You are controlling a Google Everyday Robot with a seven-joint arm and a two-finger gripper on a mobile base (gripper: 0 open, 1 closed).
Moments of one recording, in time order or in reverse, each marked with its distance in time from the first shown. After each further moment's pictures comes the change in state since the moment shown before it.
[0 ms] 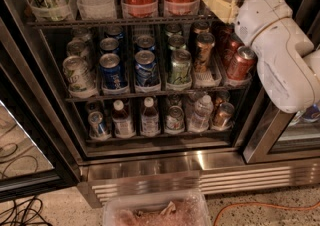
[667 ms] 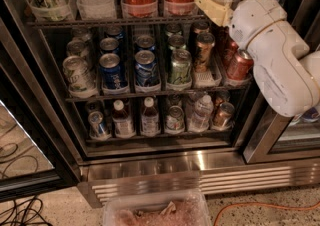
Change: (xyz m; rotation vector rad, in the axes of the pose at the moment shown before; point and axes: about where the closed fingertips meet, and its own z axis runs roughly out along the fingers) arm -0.006 0.022 -0.001 -0.043 -0.015 0.022
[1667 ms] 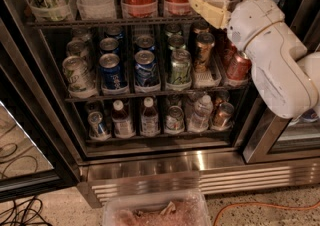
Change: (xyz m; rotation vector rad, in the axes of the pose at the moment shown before) arm 0.000 0.007 0.000 -0.013 -0.004 0.004
